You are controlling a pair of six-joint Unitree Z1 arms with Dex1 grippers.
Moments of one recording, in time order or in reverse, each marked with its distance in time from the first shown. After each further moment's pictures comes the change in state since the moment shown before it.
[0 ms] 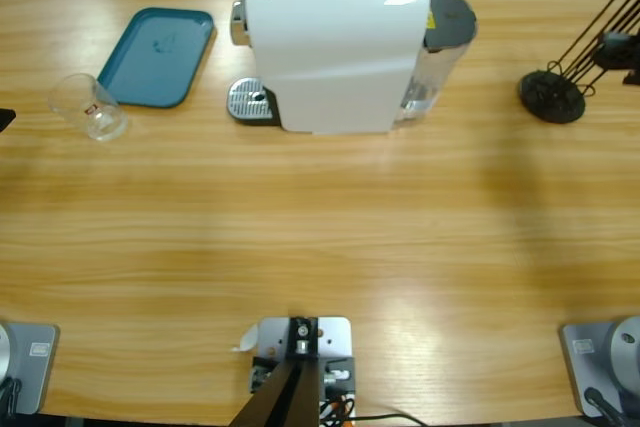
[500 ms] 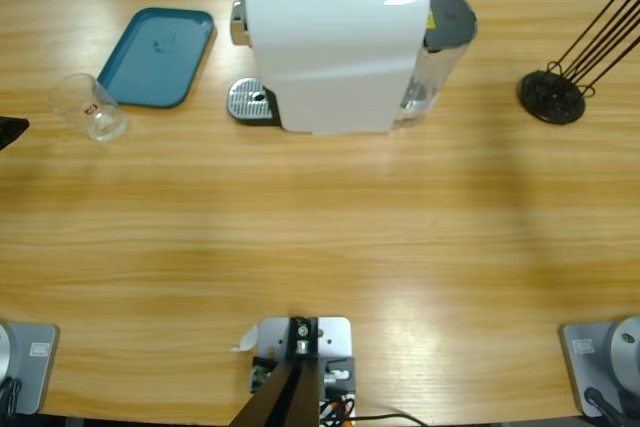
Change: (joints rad) arm 0 0.000 0.013 0.015 -0.026 -0.069 0.000; arm 1 0.053 -0.197 -0.327 0.405 -0.031 -0.017
